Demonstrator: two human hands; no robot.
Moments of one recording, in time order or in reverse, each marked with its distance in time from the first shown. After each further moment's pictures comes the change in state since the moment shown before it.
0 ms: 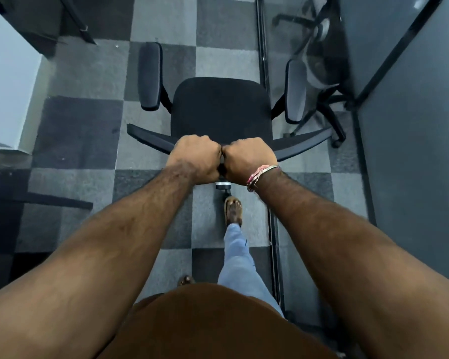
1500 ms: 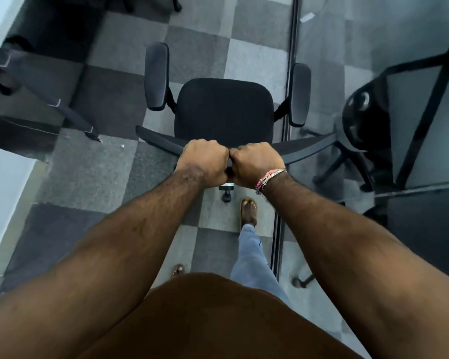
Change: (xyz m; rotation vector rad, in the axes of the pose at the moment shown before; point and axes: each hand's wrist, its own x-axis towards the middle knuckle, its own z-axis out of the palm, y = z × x) left_hand 0.732 -0.399 -0.261 -0.085 0.005 -0.145; right_hand 0.768 0.447 -0.111 -0.041 0.062 -0.202
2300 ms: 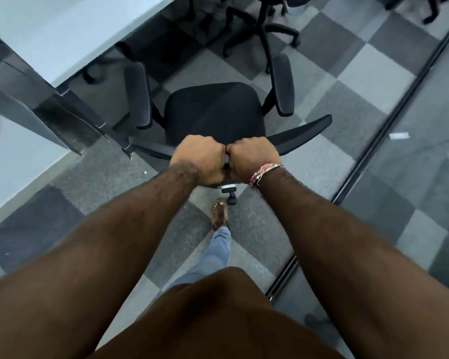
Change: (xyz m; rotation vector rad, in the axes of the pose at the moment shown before) left_hand 0.341 -0.196 -0.122 -0.086 0.052 -0.468; right_hand 0.429 0.237 -0.048 -0.051 -0.007 -0.453
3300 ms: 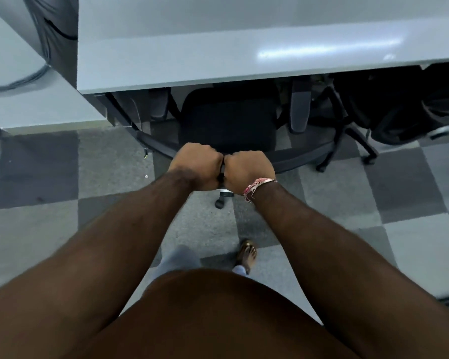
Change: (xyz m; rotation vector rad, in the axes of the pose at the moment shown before) left_hand 0.312 -0.120 -0.076 -0.190 -0.035 -0.611; right_hand 0.347 0.234 -0.055 -0.041 0.047 -0.642
